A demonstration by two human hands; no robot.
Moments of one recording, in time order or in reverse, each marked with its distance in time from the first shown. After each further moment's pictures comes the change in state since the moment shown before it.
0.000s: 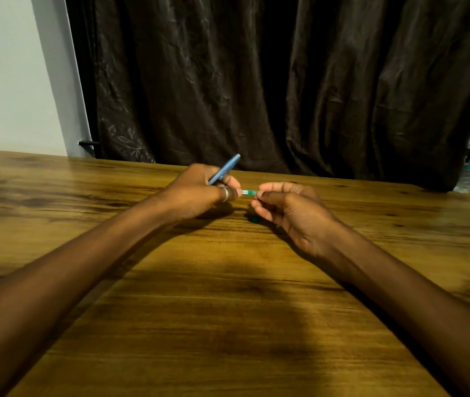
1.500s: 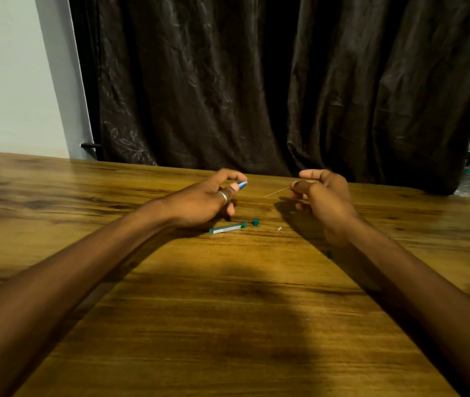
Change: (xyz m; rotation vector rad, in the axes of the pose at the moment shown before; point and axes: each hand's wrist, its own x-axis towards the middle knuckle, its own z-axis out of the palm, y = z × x) left_hand 0.012 -0.016 0.000 0.139 -0.178 0.046; right_hand 0.011 -0.024 -0.030 -0.425 0.281 -0.253
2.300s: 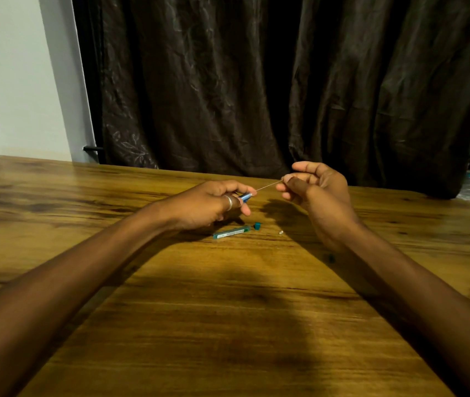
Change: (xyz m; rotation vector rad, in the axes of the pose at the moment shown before) left_hand -0.006 0.013 -0.001 -0.097 -0.088 0.006; right_hand -0.008 -0.005 0.011 0.237 -0.112 -0.140
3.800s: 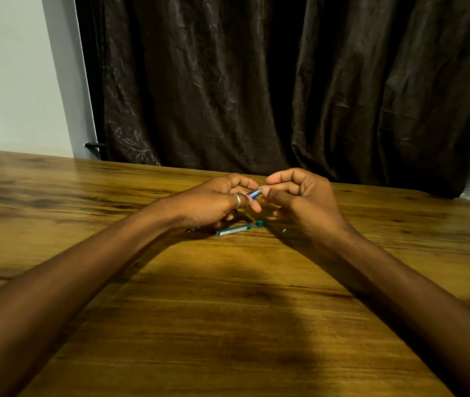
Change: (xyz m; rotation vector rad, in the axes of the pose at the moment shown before) left_hand 0.006 -0.003 0.006 -0.140 0.016 -0.048; right_hand -0.020 0.002 0.016 -0.166 -0.171 -0.037
